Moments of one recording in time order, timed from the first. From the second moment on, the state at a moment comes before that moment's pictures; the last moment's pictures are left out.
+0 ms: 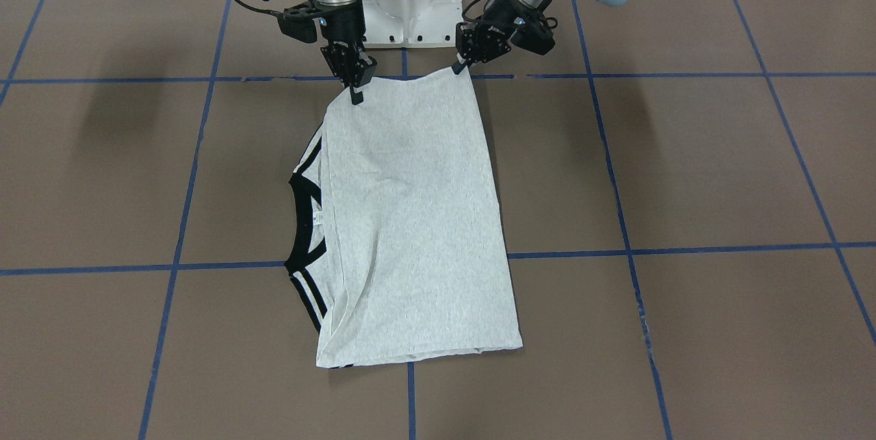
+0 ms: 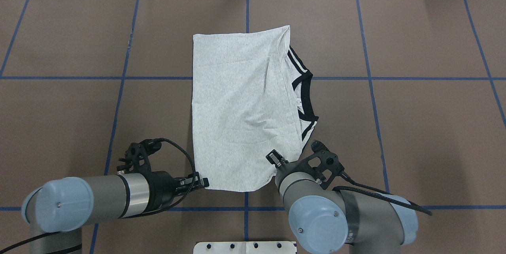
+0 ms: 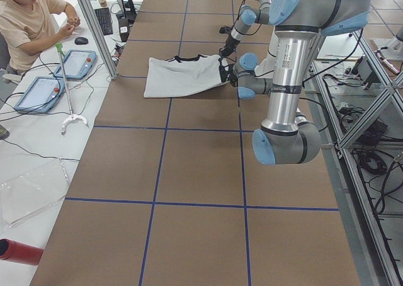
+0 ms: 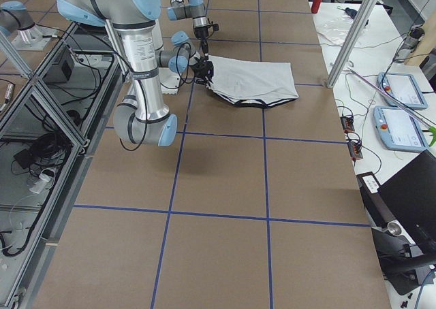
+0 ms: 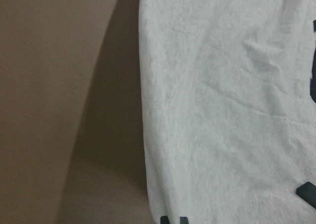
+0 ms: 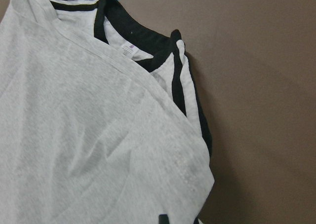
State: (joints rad) left arm -0.22 -1.76 -2.05 -2.32 -1.59 -1.75; right arm 0.12 -1.15 2.07 -1.62 1.19 2.30
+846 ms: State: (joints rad) left arm -0.28 -1.82 -2.23 -2.00 -1.66 -1.71; right arm 0.12 -1.01 2.26 -2.00 1.18 2.23
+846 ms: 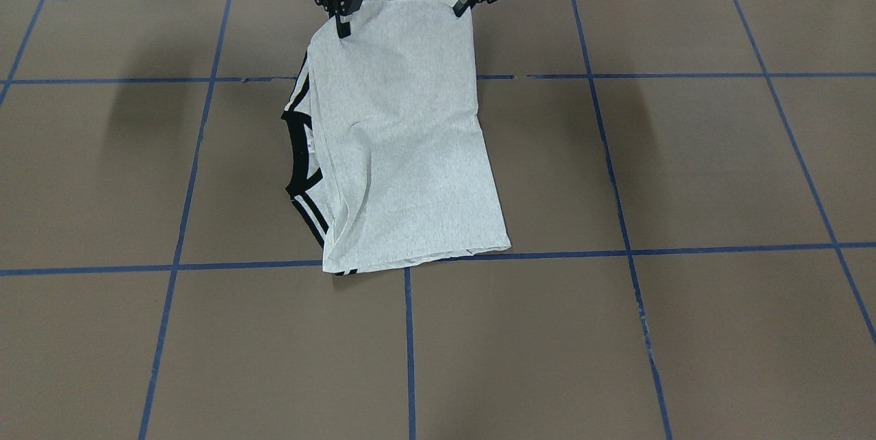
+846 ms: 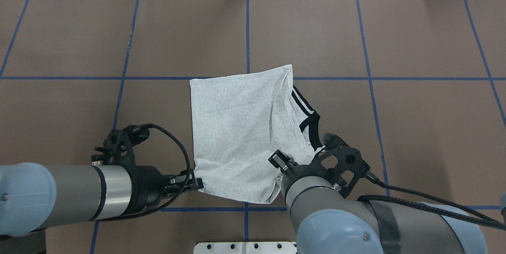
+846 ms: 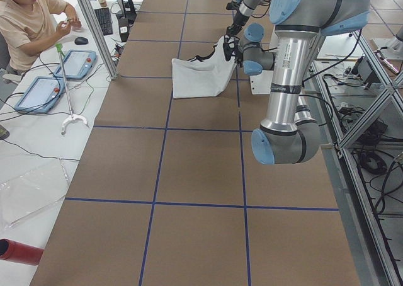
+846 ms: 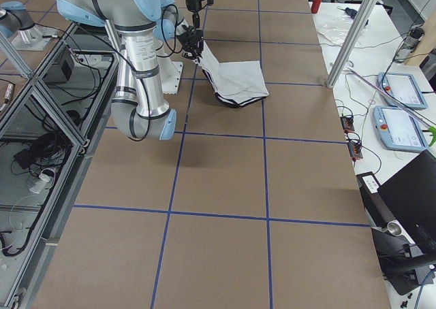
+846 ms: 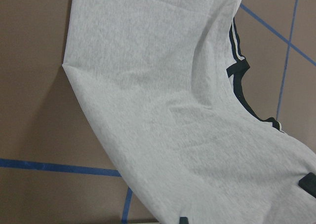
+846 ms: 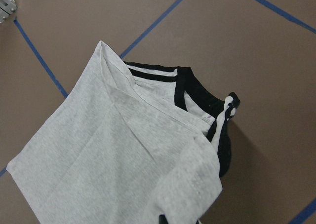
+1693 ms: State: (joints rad) left arm -0.54 -2.01 -1.84 -2.01 -1.66 -1.55; right arm 0.41 -0.90 1.73 -1.58 1.26 2.02
